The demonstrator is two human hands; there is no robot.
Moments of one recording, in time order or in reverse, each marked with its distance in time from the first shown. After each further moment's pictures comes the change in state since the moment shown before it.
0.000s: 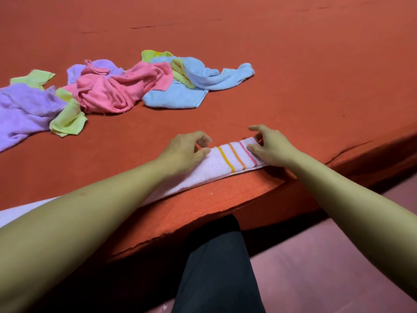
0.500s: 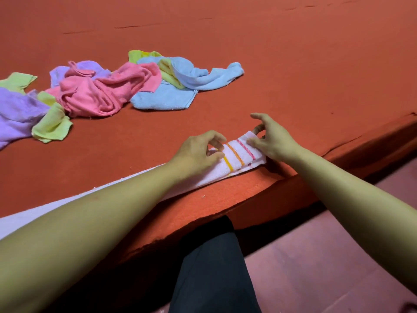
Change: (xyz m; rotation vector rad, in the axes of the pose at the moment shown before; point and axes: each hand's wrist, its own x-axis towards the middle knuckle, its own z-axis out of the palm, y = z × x) left_hand 0.013 0.036 0.025 -0.177 -0.020 0.112; right_hand -0.002 0.008 -0.020 0.209 0.093 -0.015
